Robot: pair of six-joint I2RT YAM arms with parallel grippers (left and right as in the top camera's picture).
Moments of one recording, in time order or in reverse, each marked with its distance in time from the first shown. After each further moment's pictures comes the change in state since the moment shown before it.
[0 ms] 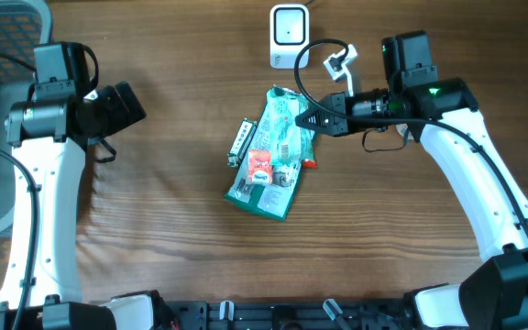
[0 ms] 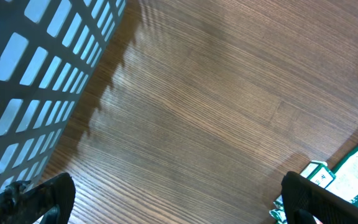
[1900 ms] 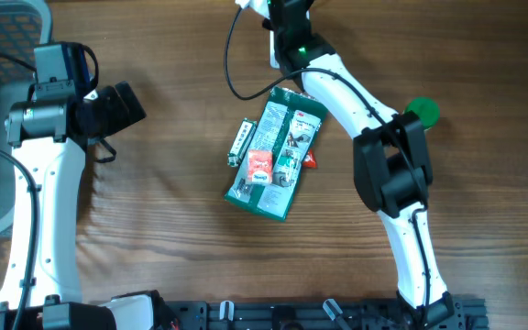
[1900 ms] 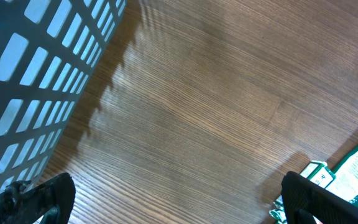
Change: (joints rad) left arm 0.000 0.000 0.000 0.000 0.000 0.000; right arm 0.248 0.819 0.679 0.861 1.432 -1.060
